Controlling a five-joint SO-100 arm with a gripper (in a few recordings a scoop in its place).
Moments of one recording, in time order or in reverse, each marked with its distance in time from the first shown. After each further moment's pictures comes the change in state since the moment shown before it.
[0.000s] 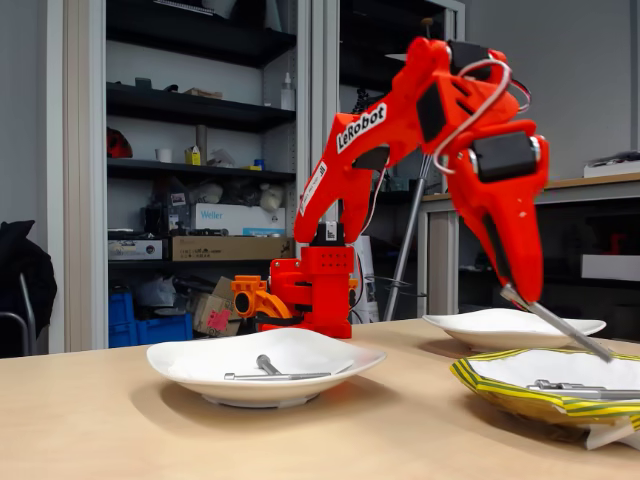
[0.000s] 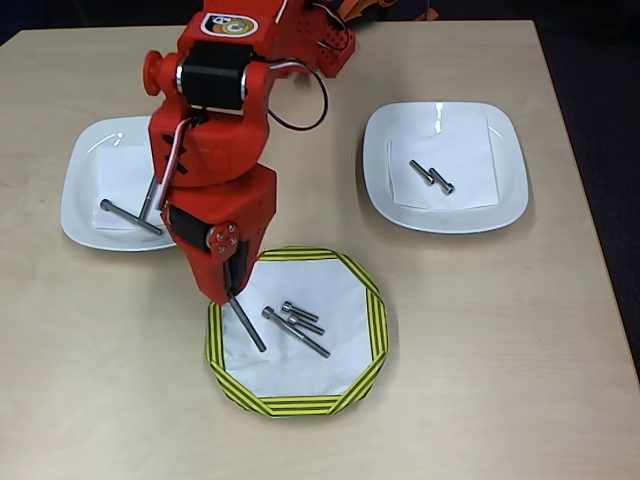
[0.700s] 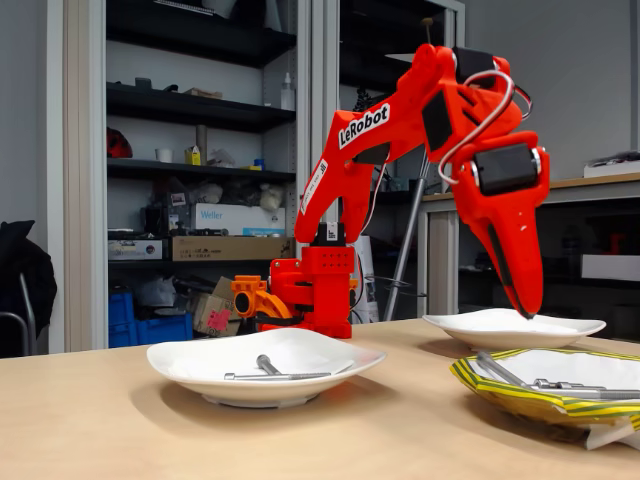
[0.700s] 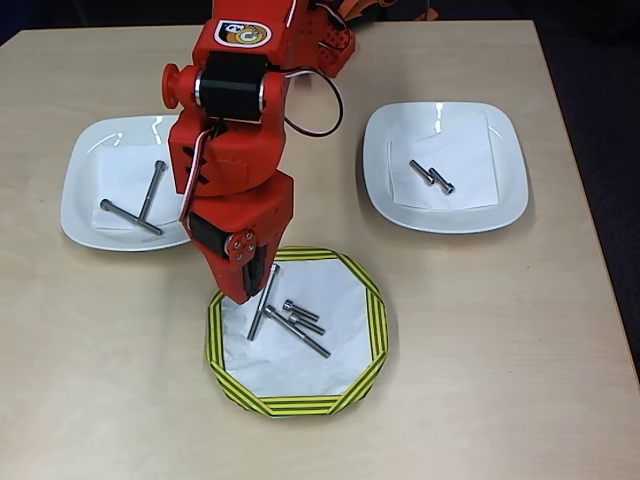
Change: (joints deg) arm -2.1 0.1 5.7 -2.6 4.7
